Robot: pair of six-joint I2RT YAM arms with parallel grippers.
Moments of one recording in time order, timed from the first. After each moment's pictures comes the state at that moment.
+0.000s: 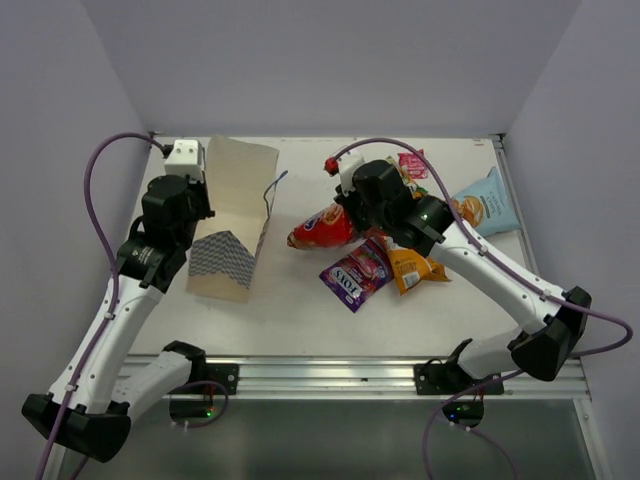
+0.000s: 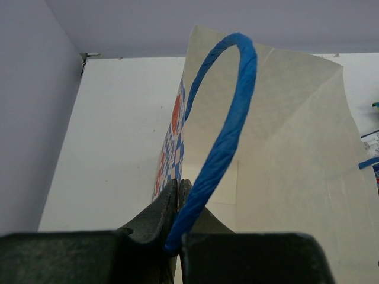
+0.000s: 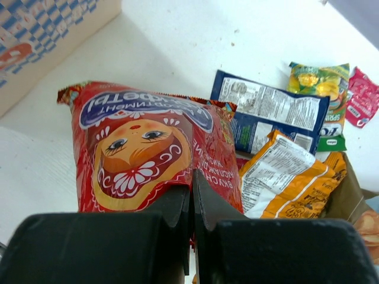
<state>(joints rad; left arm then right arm) -0.31 0.94 1.08 -0.43 -0.36 -0.07 0.80 1.40 1.41 -0.64 0.24 -0.04</state>
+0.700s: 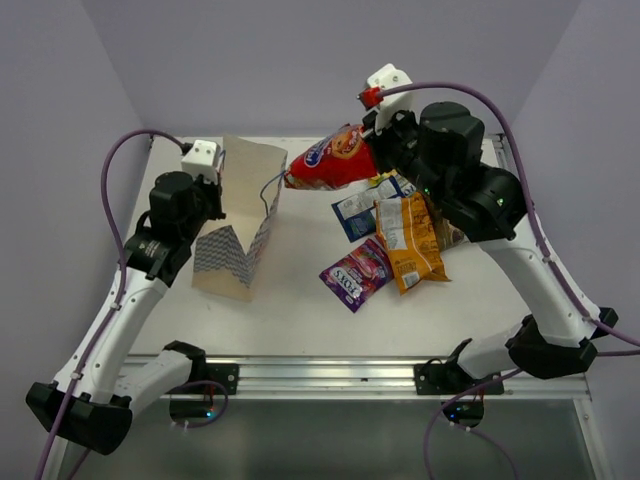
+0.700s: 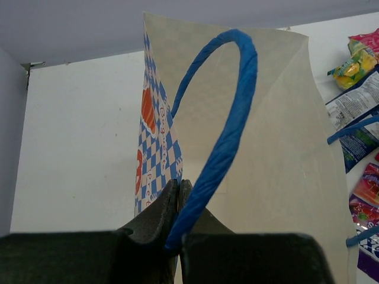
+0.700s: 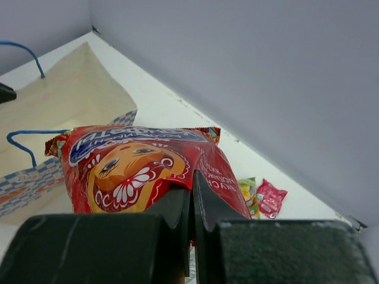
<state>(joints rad) -0.31 0.98 1.07 -0.40 -0.17 -0.02 0.80 1.41 1.96 -0.72 0.27 -0.22</state>
